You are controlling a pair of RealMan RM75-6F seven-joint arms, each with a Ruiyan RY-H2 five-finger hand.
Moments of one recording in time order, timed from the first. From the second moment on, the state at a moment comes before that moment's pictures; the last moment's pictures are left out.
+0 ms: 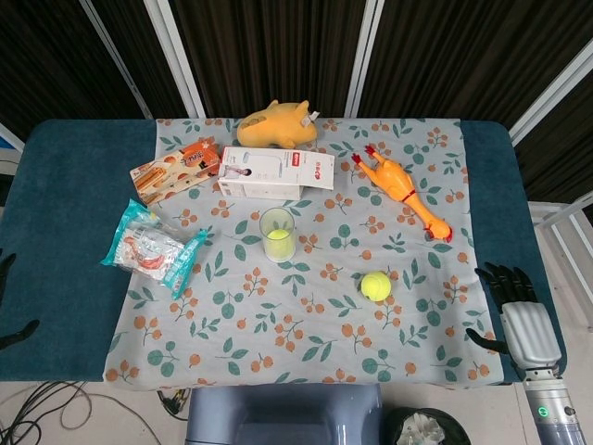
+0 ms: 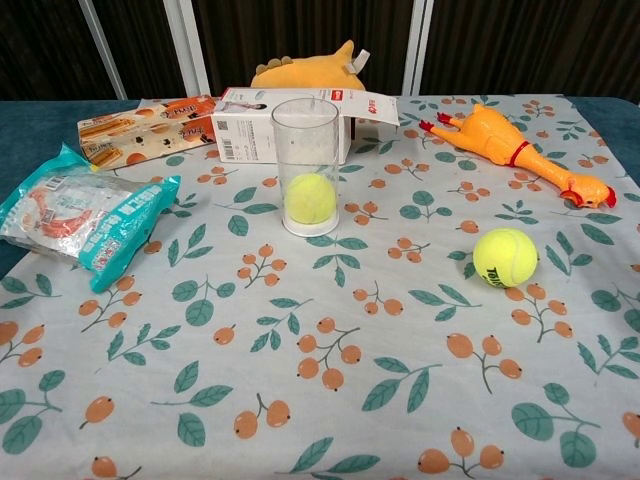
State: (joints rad) left arm -0.03 -1.10 -0.07 -1.63 1.45 1.55 0.18; right arm 0.13 -1.18 0.06 -1.64 -1.53 1.43 0.02
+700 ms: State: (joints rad) left arm -0.04 -1.09 -0.08 -1.63 1.42 1.53 0.16; right arm 0.42 -1.26 0.14 -1.75 -1.26 0.97 -0.10
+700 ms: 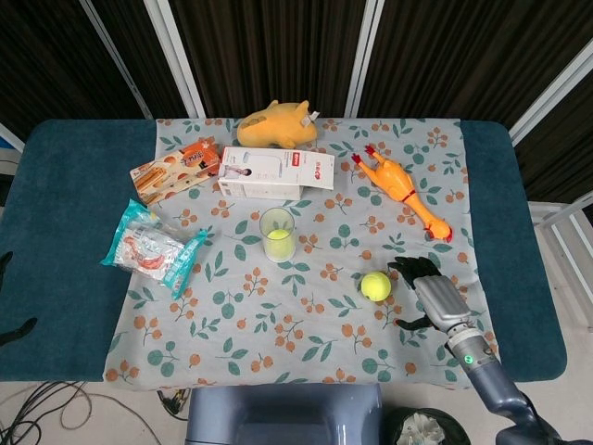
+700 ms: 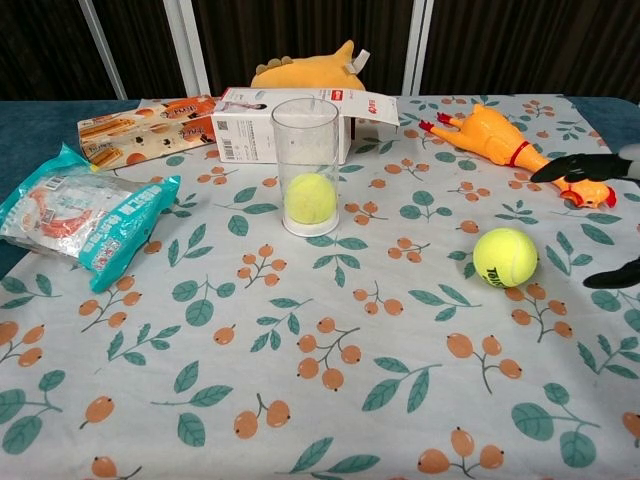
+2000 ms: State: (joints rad) left arm -0.04 -1.08 -0.09 -1.63 1.39 1.53 0.12; right arm 0.55 -1.53 0.19 -1.50 -1.11 0.95 -0.17
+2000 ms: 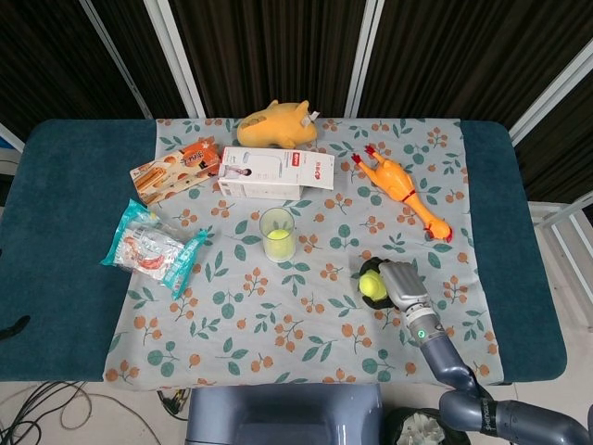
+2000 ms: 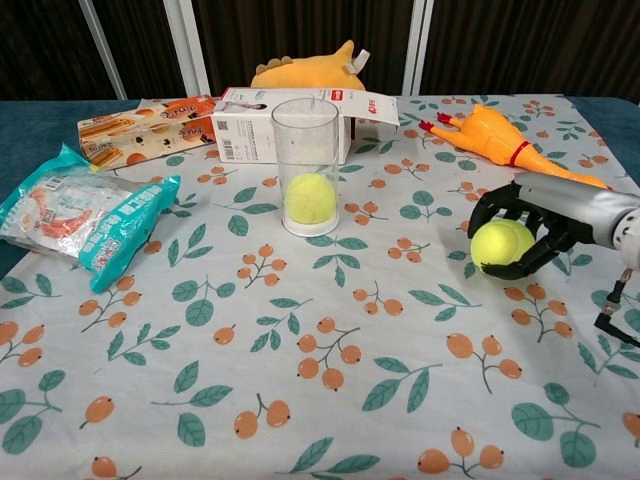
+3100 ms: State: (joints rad) left arm -0.04 -1.07 -0.09 -1.63 1.38 1.51 0.12; right arm 1.03 -1.48 0.51 -1.60 -0.66 0.86 -0.40
